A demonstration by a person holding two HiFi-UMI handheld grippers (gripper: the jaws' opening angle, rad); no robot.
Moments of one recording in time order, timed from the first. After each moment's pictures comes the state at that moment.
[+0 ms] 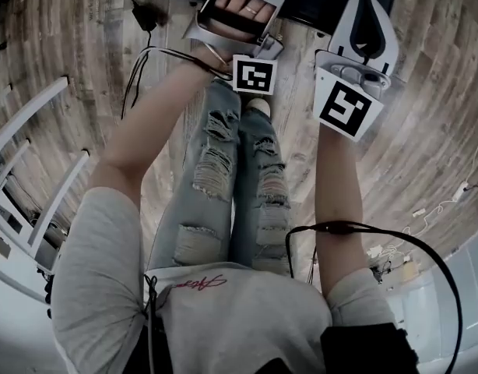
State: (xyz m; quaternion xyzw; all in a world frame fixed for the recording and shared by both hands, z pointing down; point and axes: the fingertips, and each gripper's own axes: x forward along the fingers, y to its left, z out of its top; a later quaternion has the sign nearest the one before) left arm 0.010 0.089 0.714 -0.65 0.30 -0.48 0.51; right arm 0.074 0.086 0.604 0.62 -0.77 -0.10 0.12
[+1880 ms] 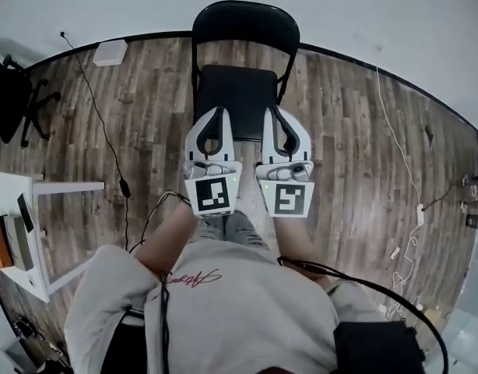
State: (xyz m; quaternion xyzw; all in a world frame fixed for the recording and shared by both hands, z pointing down) left arm -0.099 0.220 0.200 -0.82 0.57 0.02 0.03; right arm -0.015 0.235 0.159 0.58 -0.79 -0.18 -0.02
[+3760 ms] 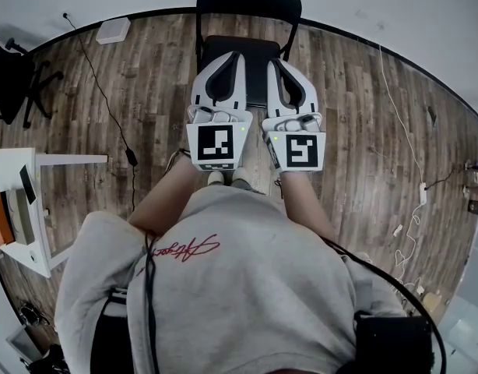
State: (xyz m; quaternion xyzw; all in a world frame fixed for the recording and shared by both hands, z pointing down) left arm -0.084 0.234 0.142 -0.85 0.52 0.07 0.06; right arm -0.025 0.249 0.142 0.56 -0.82 -0.13 -0.02
